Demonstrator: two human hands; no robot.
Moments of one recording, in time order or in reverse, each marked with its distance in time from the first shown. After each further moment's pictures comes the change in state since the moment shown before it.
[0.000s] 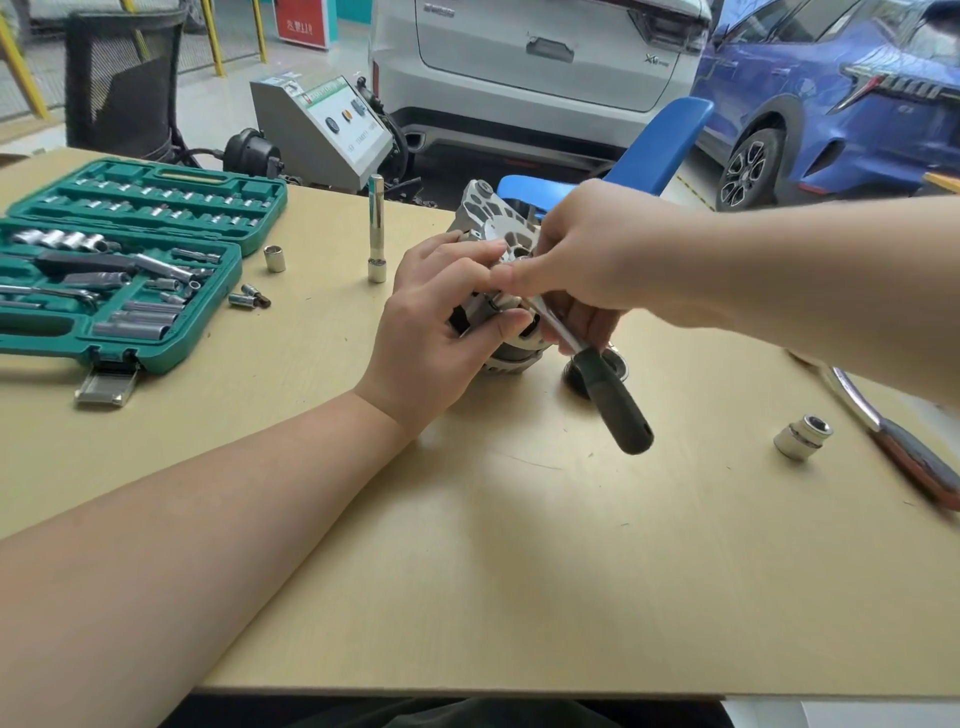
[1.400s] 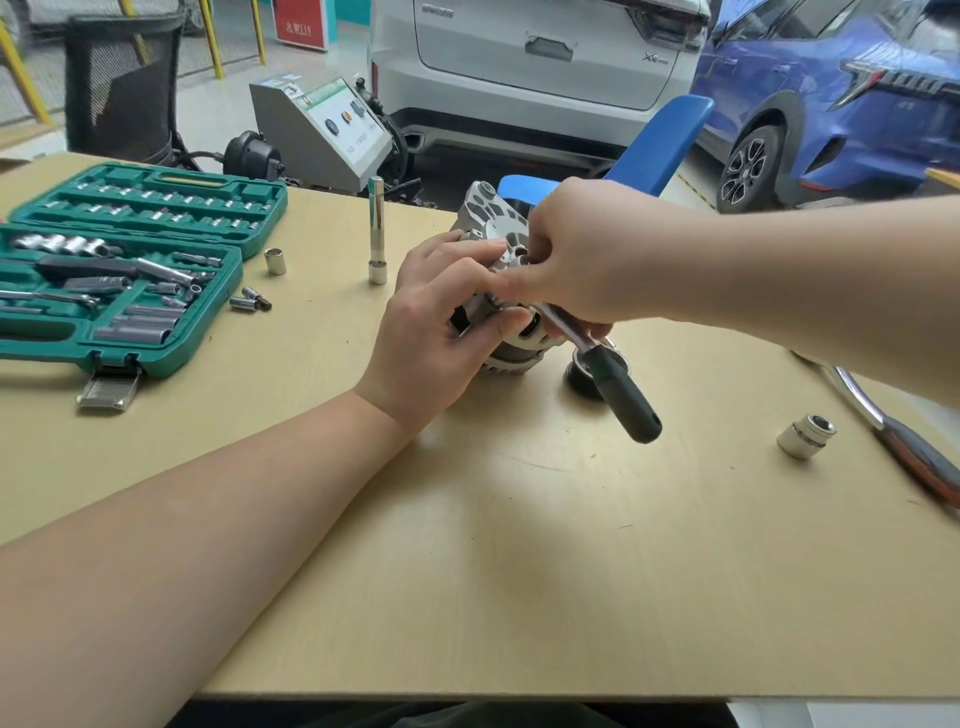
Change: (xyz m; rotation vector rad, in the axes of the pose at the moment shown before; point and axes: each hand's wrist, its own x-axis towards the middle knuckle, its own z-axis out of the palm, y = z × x) left_hand 0.001 -0.001 -0.002 -0.009 -0.018 0.015; right_hand 0.001 -0.008 -0.002 -0.456 0.078 -0.123
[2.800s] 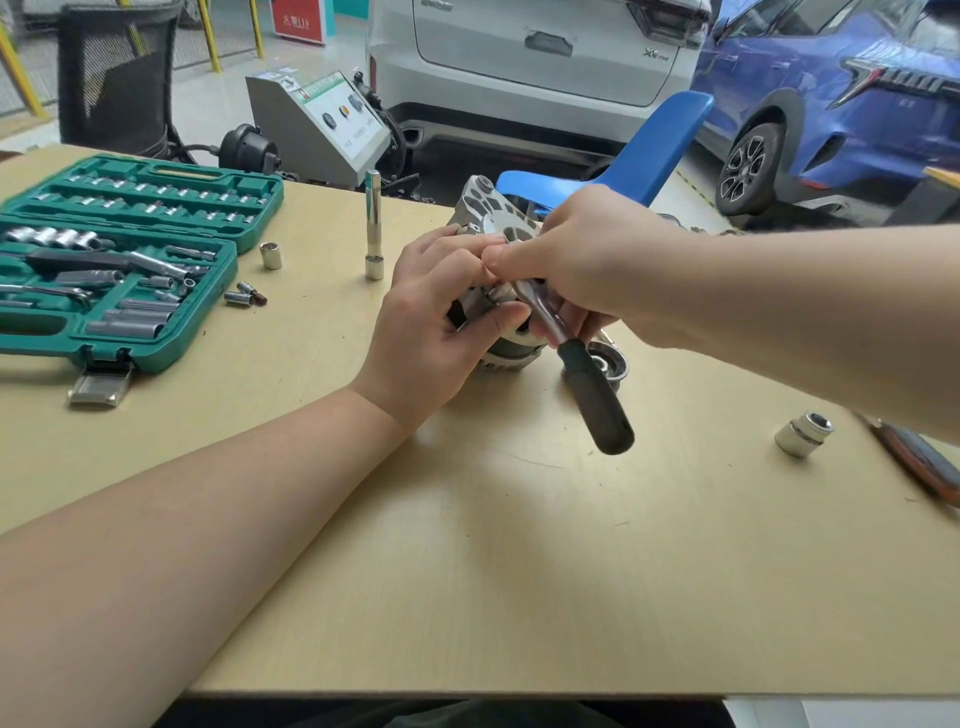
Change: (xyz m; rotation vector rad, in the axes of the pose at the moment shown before) left_hand 0.002 0.002 0.000 0.000 -0.012 -0.013; right_hand 0.004 0.003 0.017 0.621 -0.012 0.212
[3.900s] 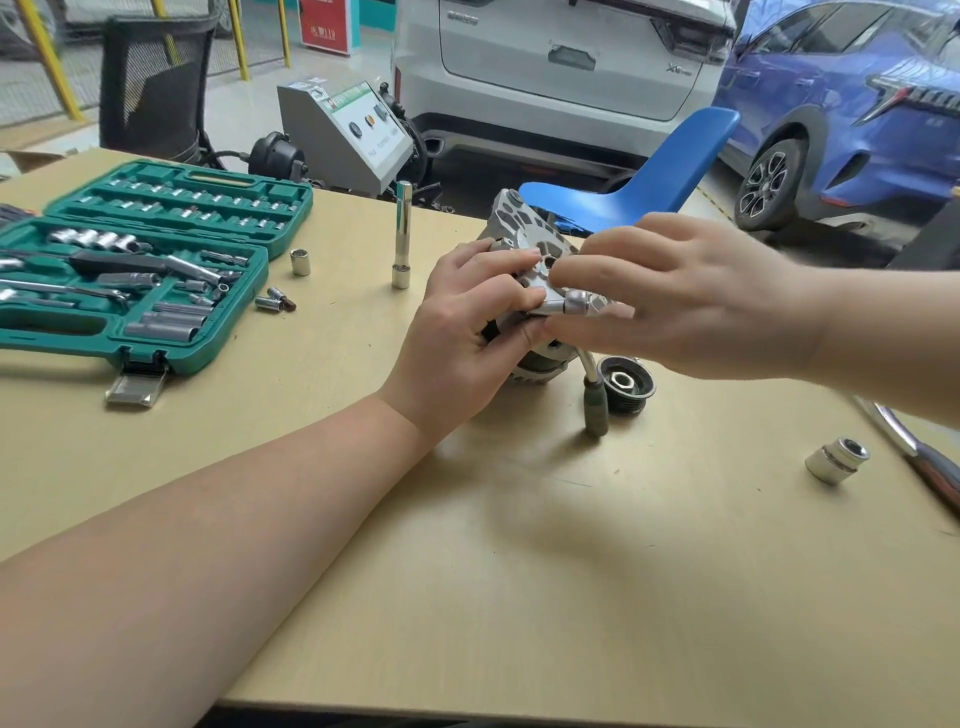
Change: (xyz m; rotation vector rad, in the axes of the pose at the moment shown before) left_hand -0.001 -0.002 0.000 0.003 -0.034 0.012; right_hand 0.022 0.065 -0.041 -1.131 0.314 -1.602
